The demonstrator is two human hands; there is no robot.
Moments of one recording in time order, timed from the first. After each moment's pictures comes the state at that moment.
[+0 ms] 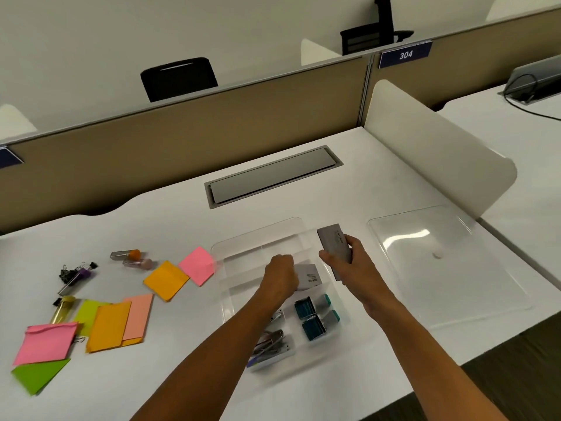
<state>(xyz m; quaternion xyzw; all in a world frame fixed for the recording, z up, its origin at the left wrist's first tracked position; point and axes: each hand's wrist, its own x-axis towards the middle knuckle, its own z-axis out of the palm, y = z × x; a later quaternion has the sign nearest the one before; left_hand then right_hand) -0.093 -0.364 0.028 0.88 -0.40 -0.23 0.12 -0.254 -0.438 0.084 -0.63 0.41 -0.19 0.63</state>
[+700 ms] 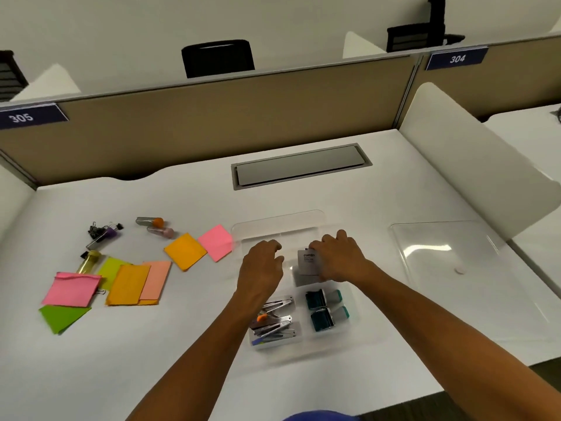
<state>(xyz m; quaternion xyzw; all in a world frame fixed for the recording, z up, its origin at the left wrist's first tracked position) -0.078 -0.289 0.055 0.90 -0.32 -0.11 0.28 -0.176 -0.461 0.056 -0.96 0.20 0.17 0.03</state>
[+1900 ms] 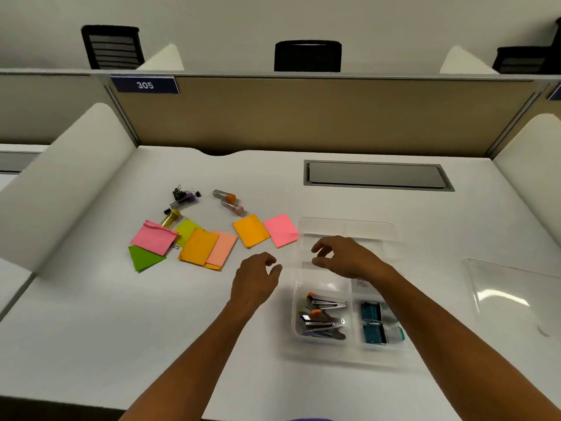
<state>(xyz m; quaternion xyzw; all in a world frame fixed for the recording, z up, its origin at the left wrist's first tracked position) -0.045 -0.154 0.043 0.93 -0.14 -0.11 0.33 -0.102 -0.377 0.089 -0.92 0.12 0.16 0.33</state>
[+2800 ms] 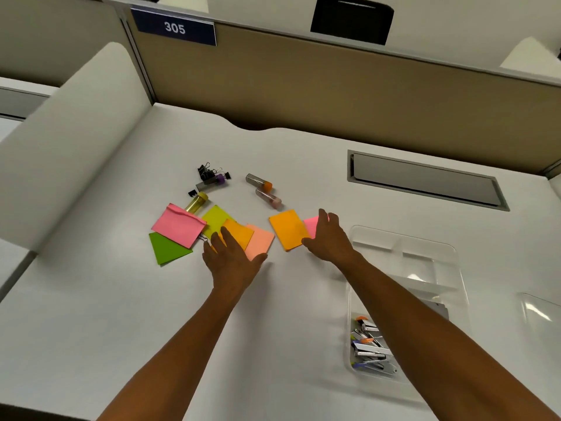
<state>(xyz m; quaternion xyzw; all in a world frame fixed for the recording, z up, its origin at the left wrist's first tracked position) 0.079 -0.059 -0.020 0.98 0.01 -0.11 0.19 0.057 -0.278 0.029 -0.93 0.23 0.14 0.24</state>
